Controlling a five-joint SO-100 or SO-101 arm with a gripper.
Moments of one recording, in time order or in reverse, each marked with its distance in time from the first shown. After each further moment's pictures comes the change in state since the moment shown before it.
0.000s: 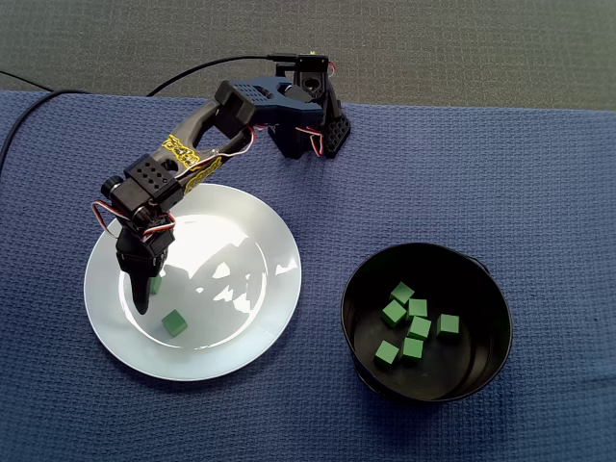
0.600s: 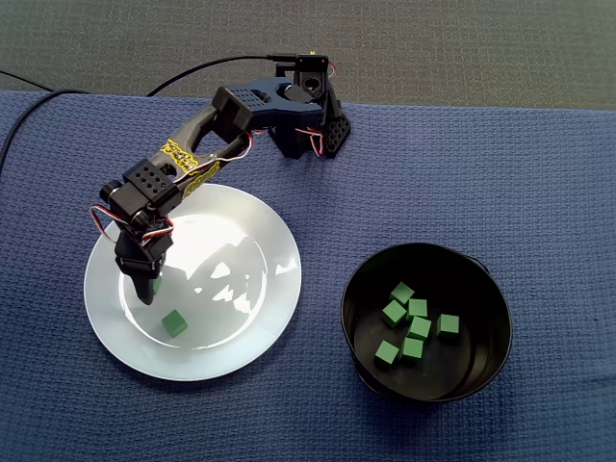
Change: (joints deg) arm 0.0 -3.2 -3.3 0.0 -1.1
